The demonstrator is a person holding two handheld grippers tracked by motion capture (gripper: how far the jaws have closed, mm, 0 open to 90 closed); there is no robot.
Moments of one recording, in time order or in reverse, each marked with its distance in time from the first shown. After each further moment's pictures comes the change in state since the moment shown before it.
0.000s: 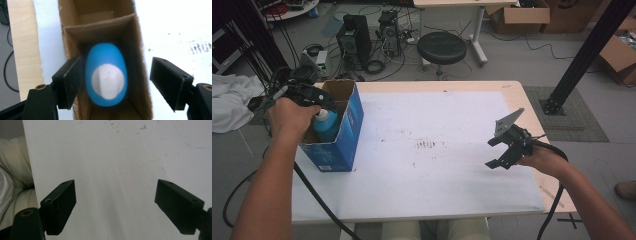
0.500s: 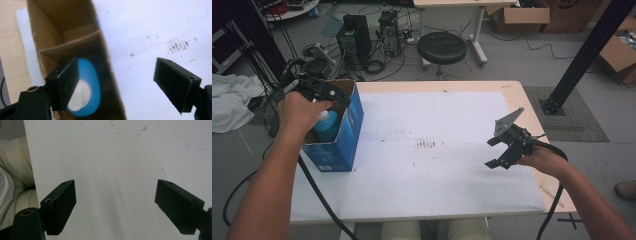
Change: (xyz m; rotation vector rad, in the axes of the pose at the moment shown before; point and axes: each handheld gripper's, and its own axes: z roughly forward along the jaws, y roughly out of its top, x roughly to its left) left arm -0.032 0.009 -0.012 -0.053 -0.058 0.118; right arm 0.001 0.002 -0.001 -0.001 0.002 -0.003
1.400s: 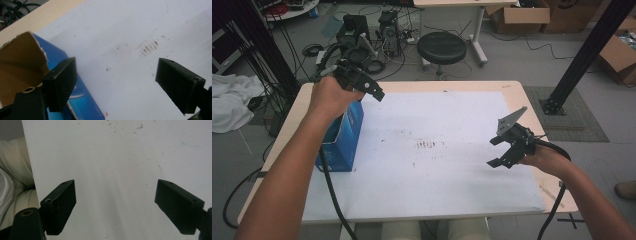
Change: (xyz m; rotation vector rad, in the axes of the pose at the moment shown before) left arm -0.078 0.044 -0.001 0.002 -0.067 0.294; right arm -0.001 -0.003 -0.006 0.002 -0.013 0.018
